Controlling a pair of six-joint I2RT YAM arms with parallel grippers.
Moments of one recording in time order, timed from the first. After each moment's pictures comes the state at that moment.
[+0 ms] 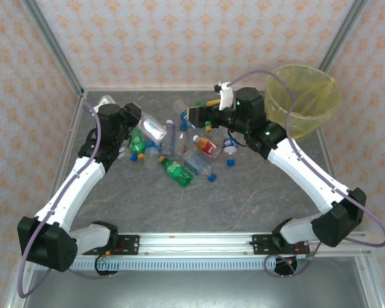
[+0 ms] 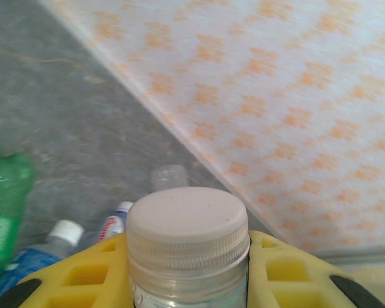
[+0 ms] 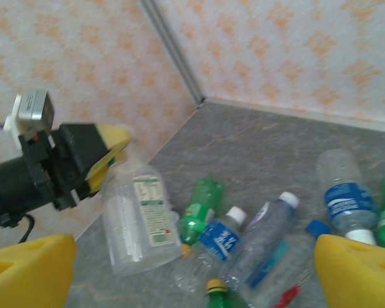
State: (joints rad) left arm -0.21 1.17 1.02 -0.20 -0.11 -0.96; right arm 0.60 1.37 1.35 -0.26 -0.31 0.36
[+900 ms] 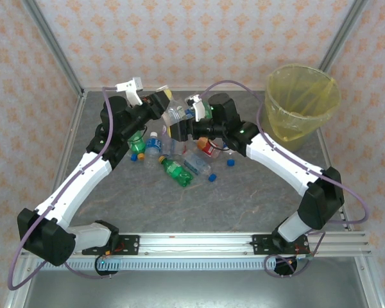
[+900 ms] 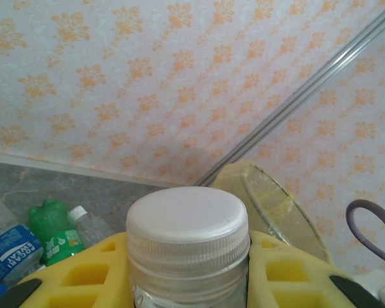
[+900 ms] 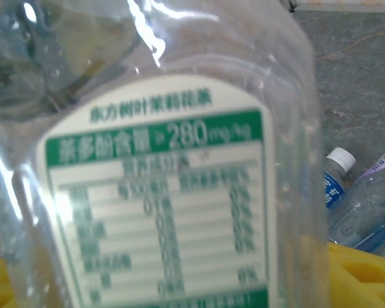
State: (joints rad) left arm -0.35 1.22 1.12 0.07 0.21 -0.72; right arm 0.69 1.55 1.38 -0.23 -0.54 0.42
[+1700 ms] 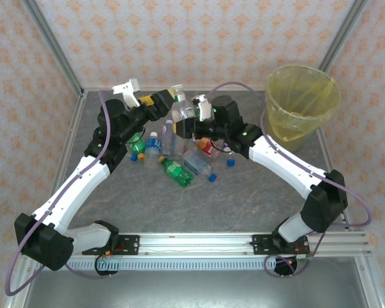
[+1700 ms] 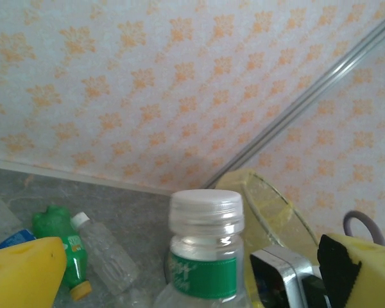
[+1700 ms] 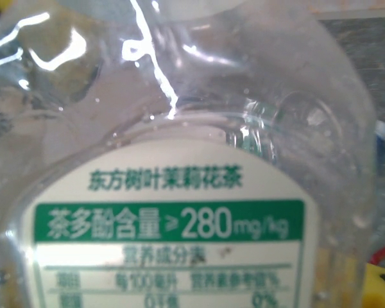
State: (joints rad) left arm -0.35 1.18 1.09 0.08 0.16 -0.72; right arm 0.67 1.50 1.32 -0.23 -0.40 0.49
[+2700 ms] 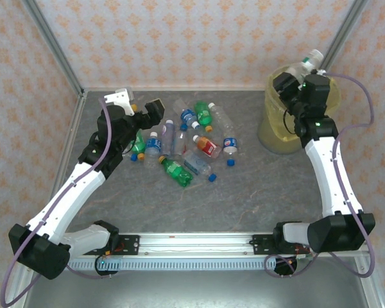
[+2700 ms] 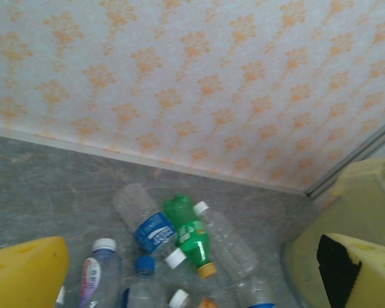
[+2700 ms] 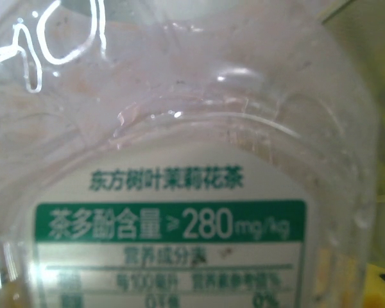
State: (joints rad) left arm -0.35 1.10 1.04 -0.15 -0.11 -0.50; right arm 0.01 1.28 1.38 -0.39 -0.04 0.84
